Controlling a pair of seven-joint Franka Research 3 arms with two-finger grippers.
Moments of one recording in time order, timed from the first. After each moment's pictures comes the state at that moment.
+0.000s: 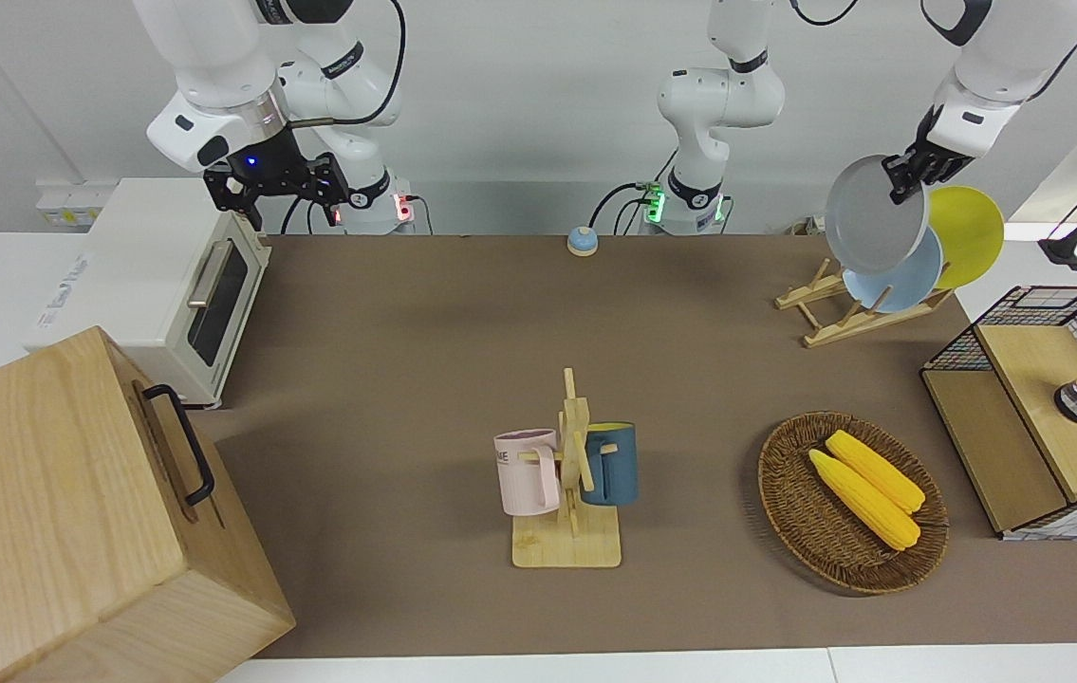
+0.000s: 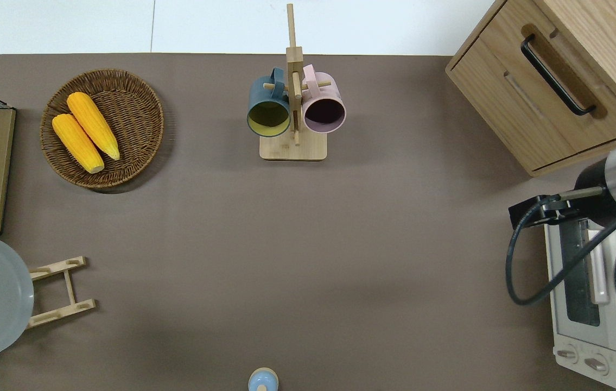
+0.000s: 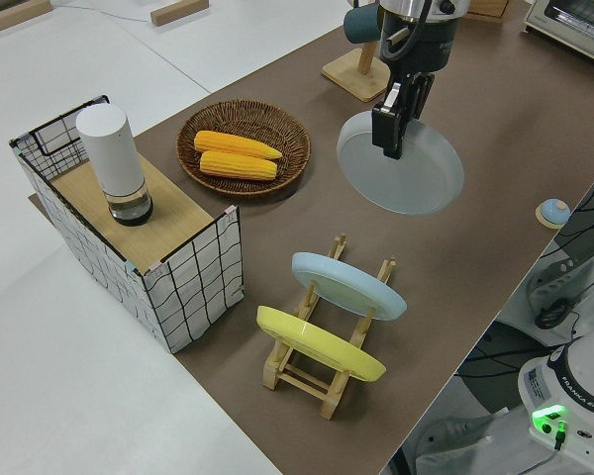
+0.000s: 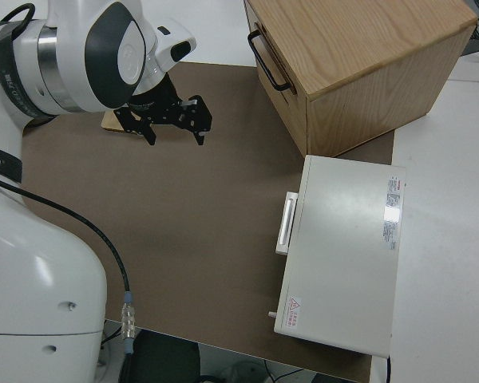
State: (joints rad) left arm -0.13 -0.22 0.28 -1.83 0.17 1.45 -0.01; right arm -0.26 0.02 0.38 -1.48 -0.03 1.38 0.04
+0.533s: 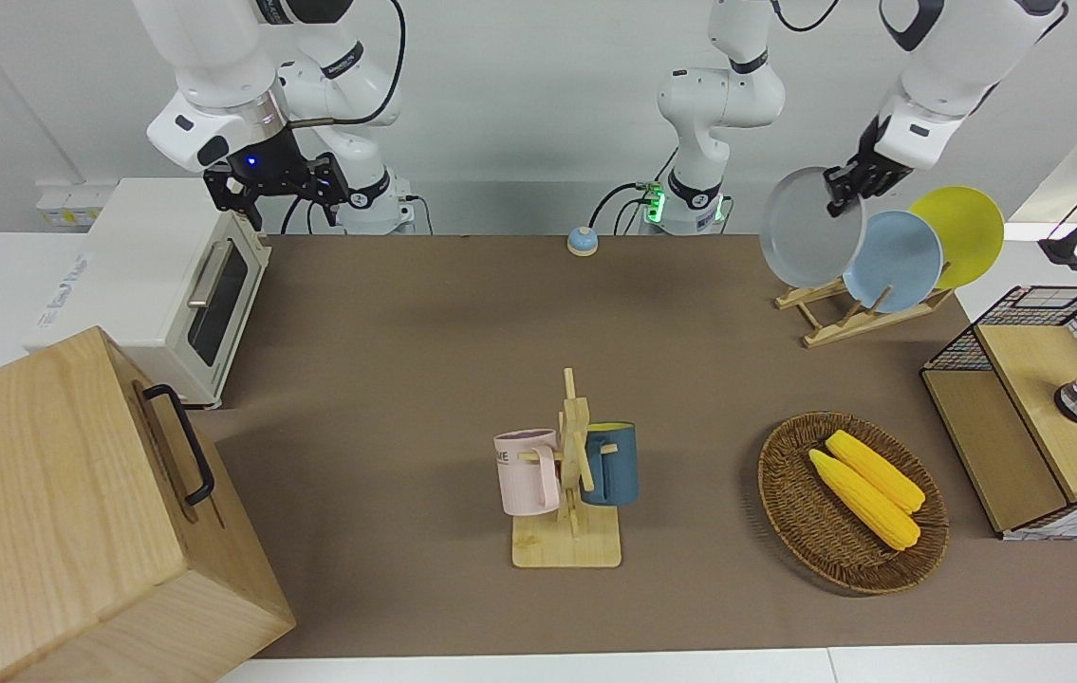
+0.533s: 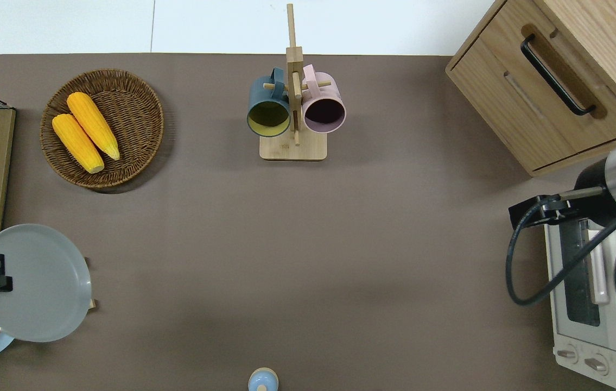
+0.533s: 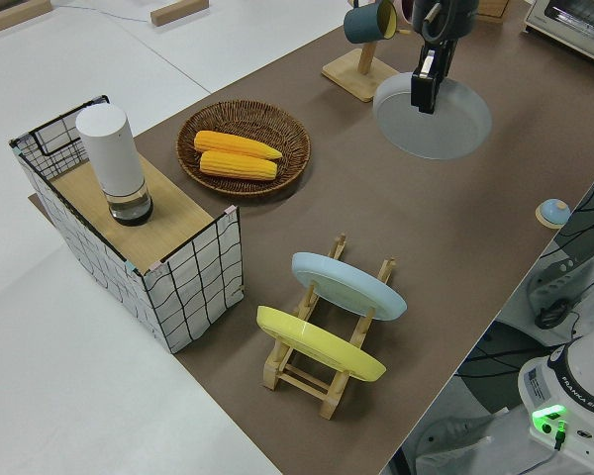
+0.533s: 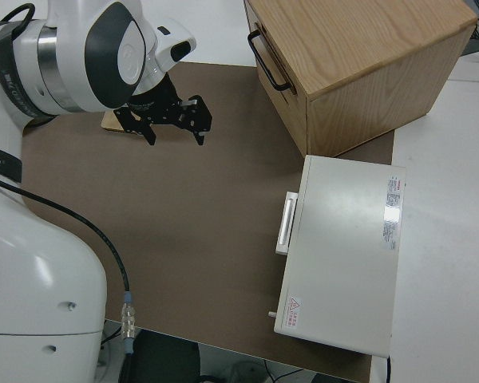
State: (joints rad) left arm -0.14 -0.19 0.13 -1.83 -0.03 1.45 -0.25; right arm -0.26 0.02 0.38 -1.48 -0.03 1.38 0.04
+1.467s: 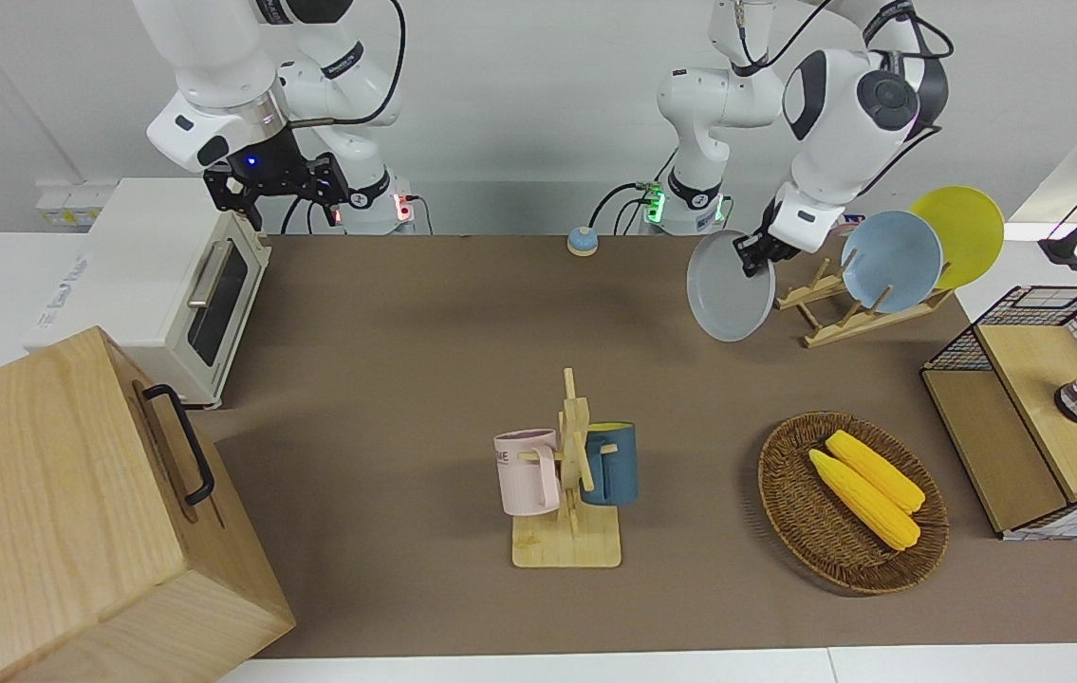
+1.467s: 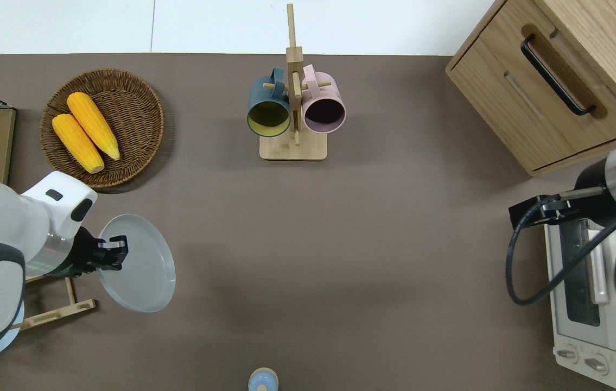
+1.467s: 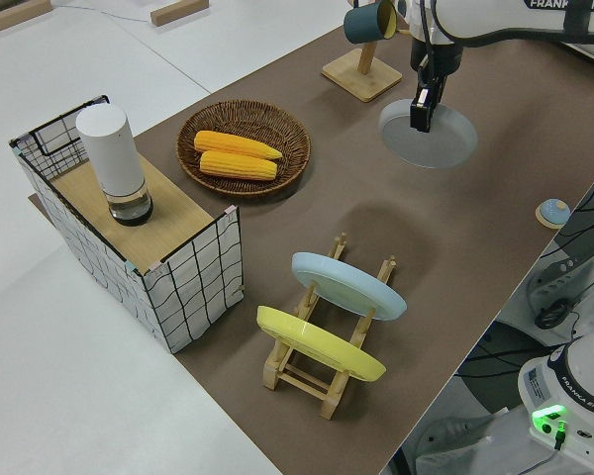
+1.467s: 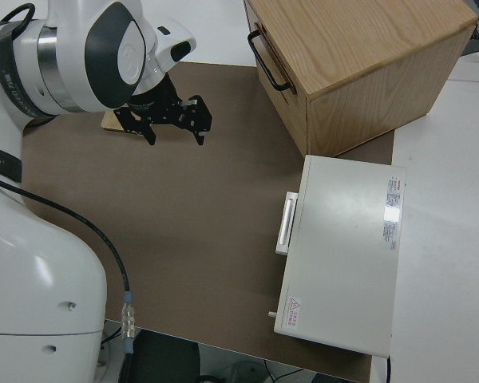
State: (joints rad) left arm -0.15 -0.13 0.03 -2.05 -0.07 1.75 -0.33; right arm -0.26 0.02 0.38 -1.48 -0.03 1.38 0.04
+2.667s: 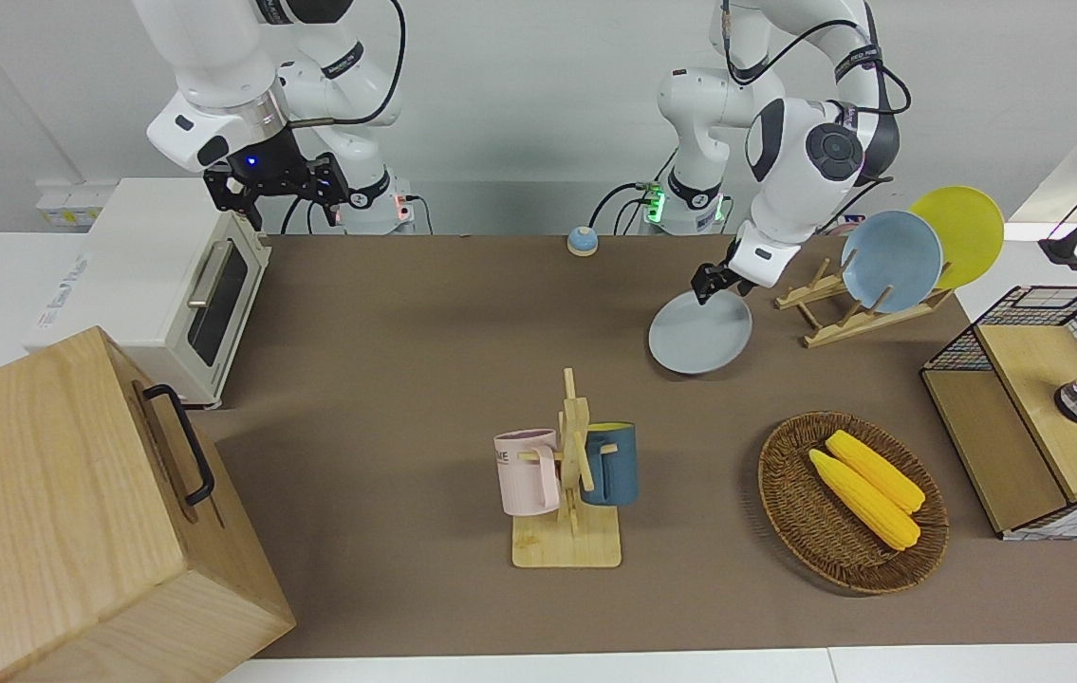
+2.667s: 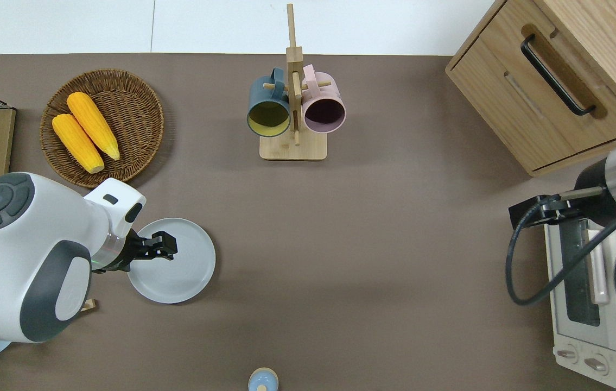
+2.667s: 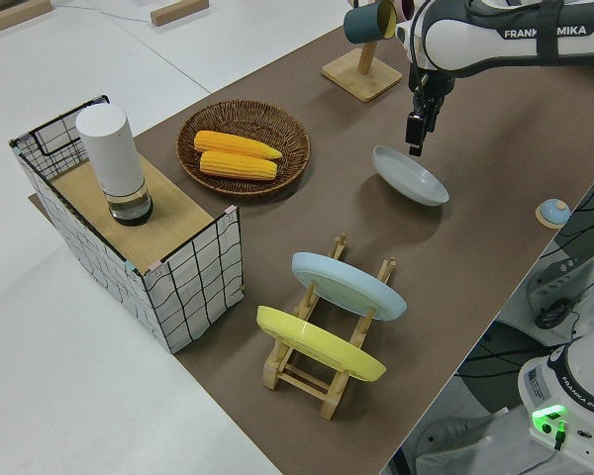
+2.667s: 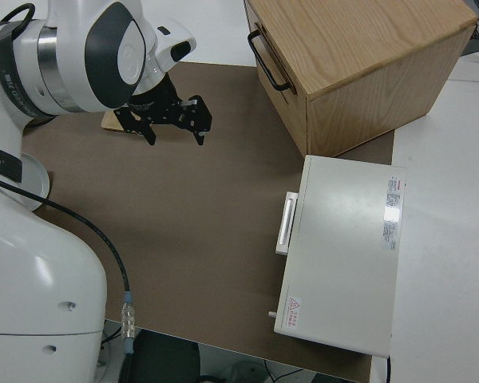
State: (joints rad) left arm -0.16 -0.08 -0.02 -2.12 -0.10 1.87 -0.35; right arm -0.26 0.02 0.38 -1.48 -0.03 1.38 0.04
